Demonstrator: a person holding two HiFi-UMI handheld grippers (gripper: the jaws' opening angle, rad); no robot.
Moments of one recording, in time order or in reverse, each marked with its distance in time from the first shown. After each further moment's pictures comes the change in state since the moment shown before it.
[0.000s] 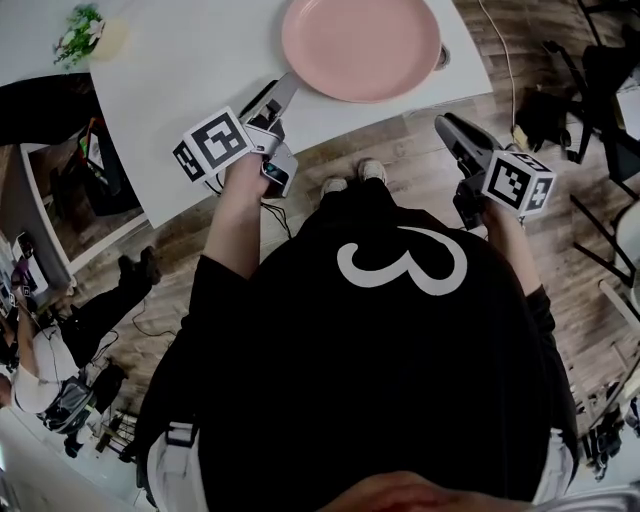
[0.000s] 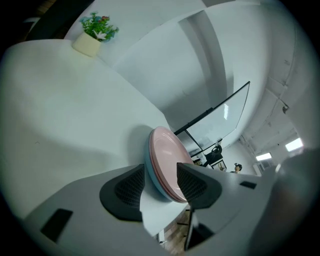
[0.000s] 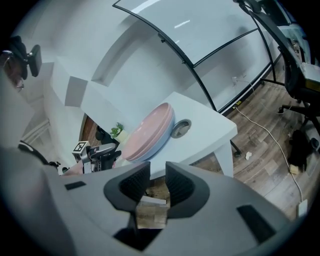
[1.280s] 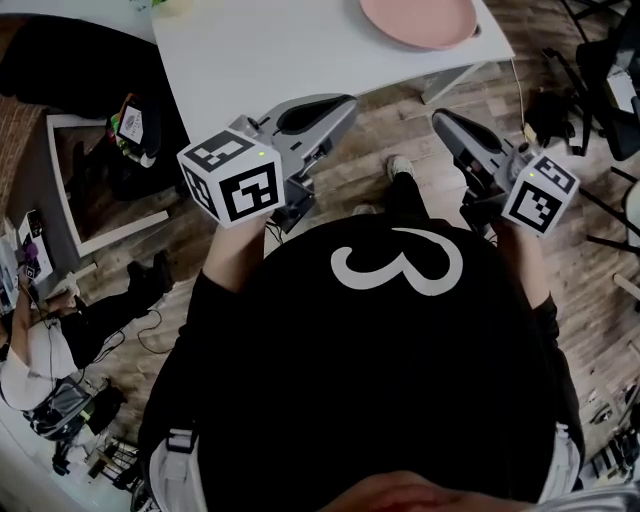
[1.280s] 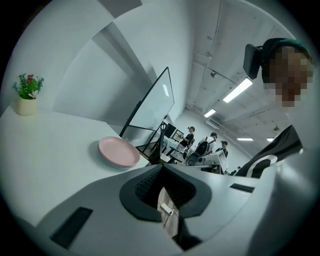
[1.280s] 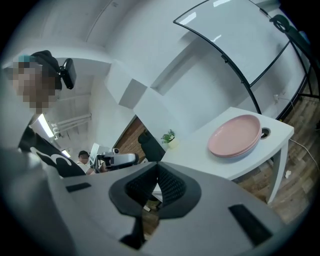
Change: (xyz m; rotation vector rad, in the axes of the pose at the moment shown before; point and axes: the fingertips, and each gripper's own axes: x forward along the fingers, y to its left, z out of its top) left arm -0.243 -0.125 -0.063 0.593 0.147 -0.412; right arm -0.057 0.287 -0.070 -0.258 -0.191 0.305
